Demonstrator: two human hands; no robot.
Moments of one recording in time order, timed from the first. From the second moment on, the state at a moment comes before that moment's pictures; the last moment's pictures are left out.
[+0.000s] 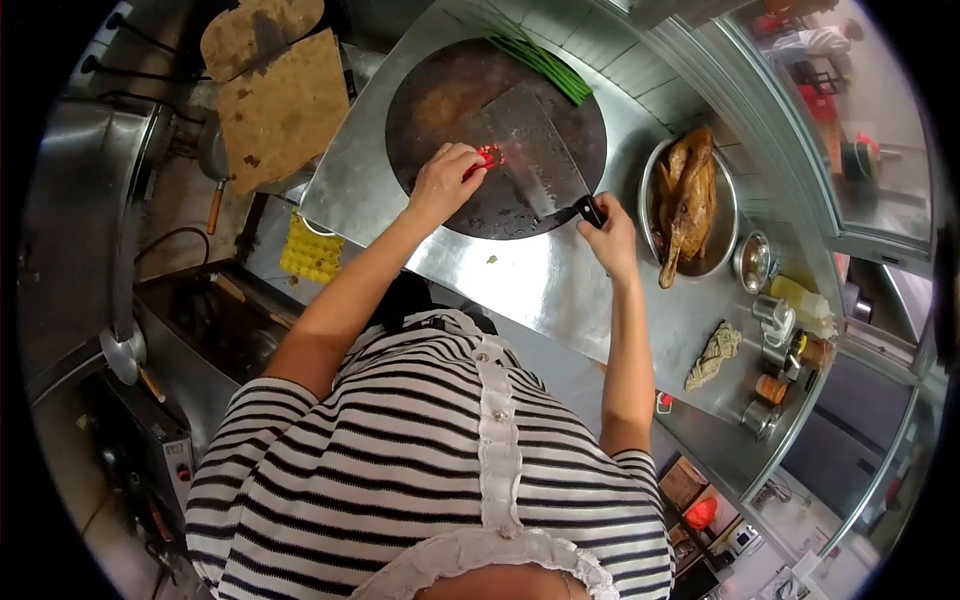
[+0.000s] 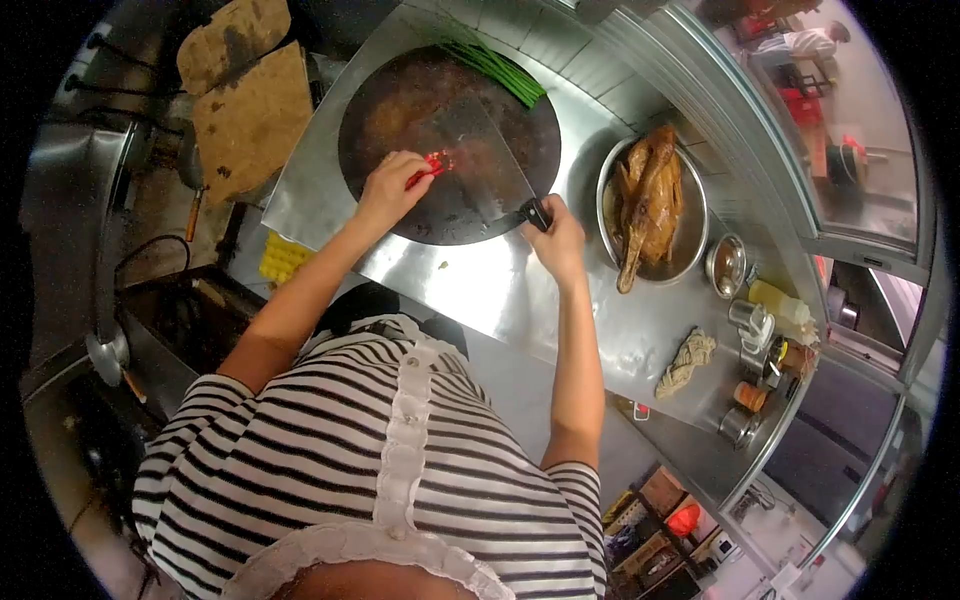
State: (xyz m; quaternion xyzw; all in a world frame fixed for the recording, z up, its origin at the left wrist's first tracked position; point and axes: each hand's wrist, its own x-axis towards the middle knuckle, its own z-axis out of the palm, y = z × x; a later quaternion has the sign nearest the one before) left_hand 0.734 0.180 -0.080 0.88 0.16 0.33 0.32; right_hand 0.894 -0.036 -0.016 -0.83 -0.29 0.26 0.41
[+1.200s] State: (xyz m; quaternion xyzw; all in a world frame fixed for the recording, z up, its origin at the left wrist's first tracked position) left_hand 0.734 0.172 -0.095 0.87 0.23 0.30 0.31; right_hand 0.829 -0.017 -0.013 -0.85 -0.52 0.05 0.04
